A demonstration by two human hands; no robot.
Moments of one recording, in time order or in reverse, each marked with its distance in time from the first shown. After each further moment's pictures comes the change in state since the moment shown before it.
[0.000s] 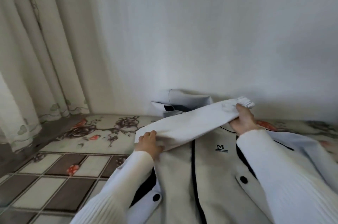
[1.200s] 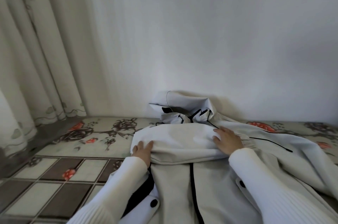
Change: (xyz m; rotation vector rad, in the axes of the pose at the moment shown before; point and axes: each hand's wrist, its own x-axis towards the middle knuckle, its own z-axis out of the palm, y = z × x) left_hand 0.002 -0.018 0.012 0.082 -0.216 -0.019; right_hand 0.011 0.049 -0.053 -2.029 -0.242 -0.314
